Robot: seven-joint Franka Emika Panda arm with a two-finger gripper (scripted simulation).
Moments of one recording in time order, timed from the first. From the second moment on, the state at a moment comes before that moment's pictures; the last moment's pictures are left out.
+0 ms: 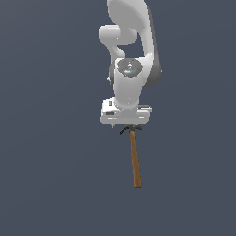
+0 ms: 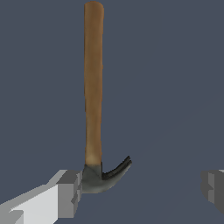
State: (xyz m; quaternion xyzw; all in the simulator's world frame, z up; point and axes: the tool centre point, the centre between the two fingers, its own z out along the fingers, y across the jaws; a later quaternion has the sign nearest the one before) arm -0.012 0.029 0.156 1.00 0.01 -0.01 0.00
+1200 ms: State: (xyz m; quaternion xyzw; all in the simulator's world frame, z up) arm 0.001 0.036 0.132 1.00 -0.02 -0.02 0.00
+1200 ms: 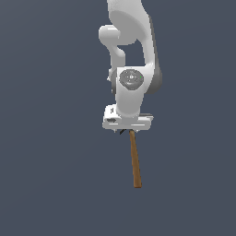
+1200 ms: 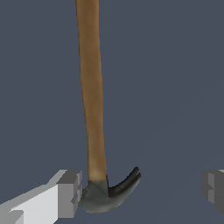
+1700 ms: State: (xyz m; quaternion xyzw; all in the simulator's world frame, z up) arm 0.034 0.055 0.085 1.00 -0.05 -0.01 0.00
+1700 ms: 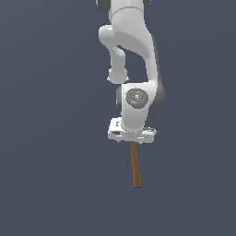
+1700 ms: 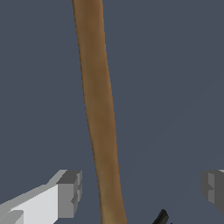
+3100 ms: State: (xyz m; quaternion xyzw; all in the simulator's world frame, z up) arm 0.046 0.064 0.018 1.00 -0.06 0.00 0.00
